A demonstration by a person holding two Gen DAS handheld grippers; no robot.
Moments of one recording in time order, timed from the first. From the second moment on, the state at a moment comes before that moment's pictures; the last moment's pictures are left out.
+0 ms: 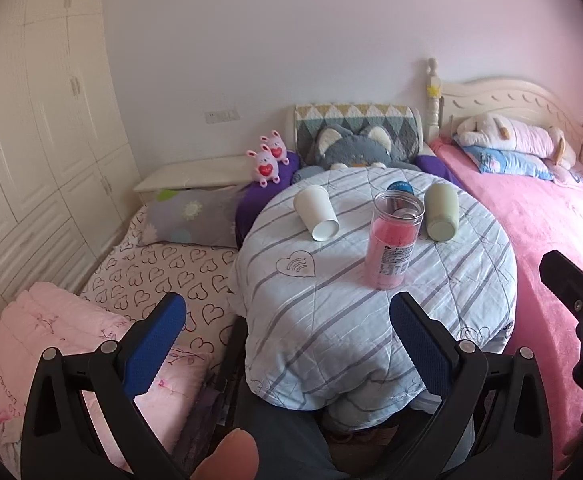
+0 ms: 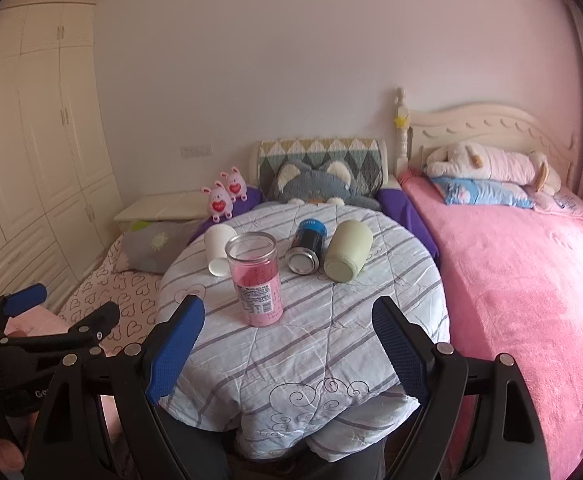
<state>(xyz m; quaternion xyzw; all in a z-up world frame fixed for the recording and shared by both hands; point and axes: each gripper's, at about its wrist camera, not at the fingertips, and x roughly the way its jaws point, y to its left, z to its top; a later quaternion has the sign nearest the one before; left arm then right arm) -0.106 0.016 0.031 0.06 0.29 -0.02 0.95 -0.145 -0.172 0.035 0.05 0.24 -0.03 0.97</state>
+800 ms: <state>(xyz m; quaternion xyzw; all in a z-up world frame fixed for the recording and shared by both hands) -0.161 0.023 0.056 0.05 0.25 -0.02 0.97 -0.188 -0.157 0.042 0.05 0.21 -0.02 0.98</state>
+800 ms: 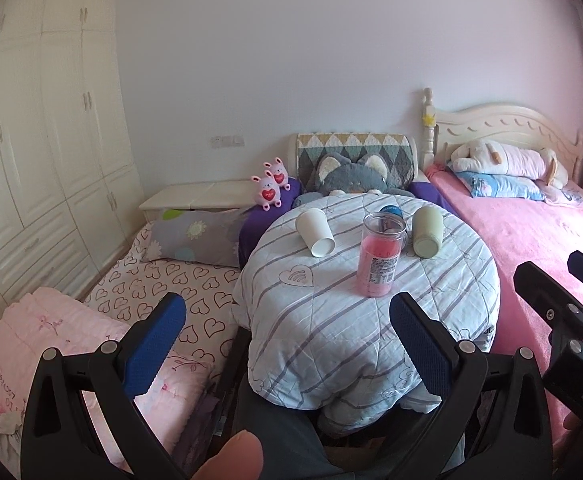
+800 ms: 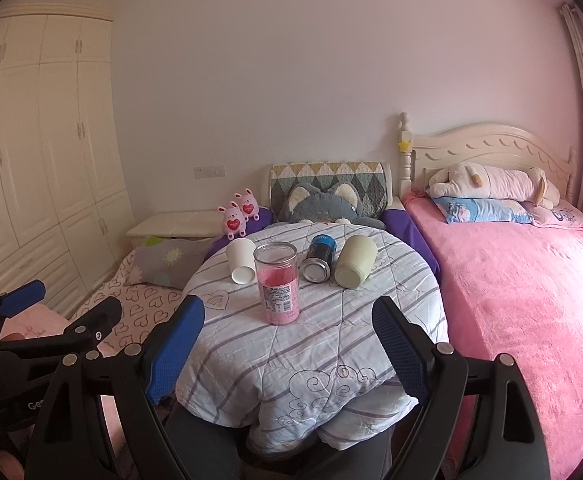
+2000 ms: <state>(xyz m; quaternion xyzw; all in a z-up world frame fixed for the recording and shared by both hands) -0.156 0.017 0.045 0.05 0.27 -0.03 0.96 -0.188 -0.160 0.036 0.05 0.22 -0.01 0.97</state>
